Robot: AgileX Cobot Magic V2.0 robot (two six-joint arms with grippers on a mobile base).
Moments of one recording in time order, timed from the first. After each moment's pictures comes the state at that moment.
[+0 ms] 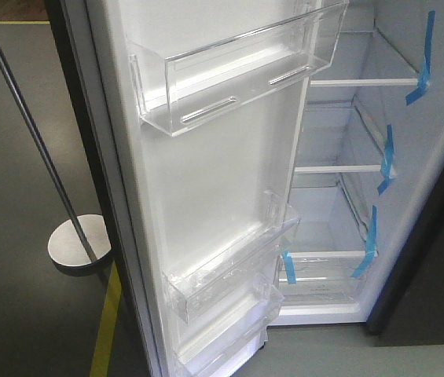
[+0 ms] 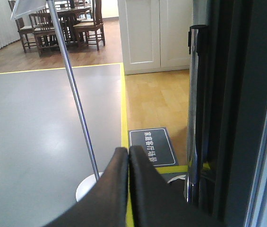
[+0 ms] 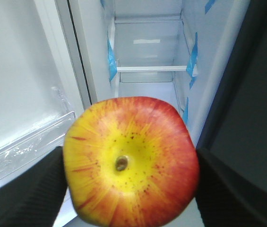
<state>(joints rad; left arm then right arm) 0.06 -0.01 0.03 -0.05 0.20 0.04 -0.27 0.68 -0.69 0.43 0.67 -0.42</state>
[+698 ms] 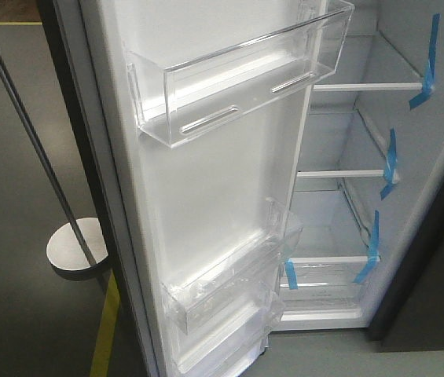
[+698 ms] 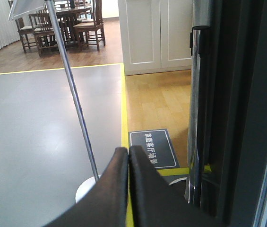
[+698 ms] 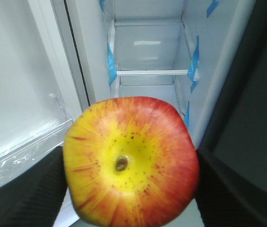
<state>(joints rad) 0.06 -0.01 0.03 -0.05 0.20 0.04 -0.27 0.68 -0.69 0.43 0.67 -0.42</state>
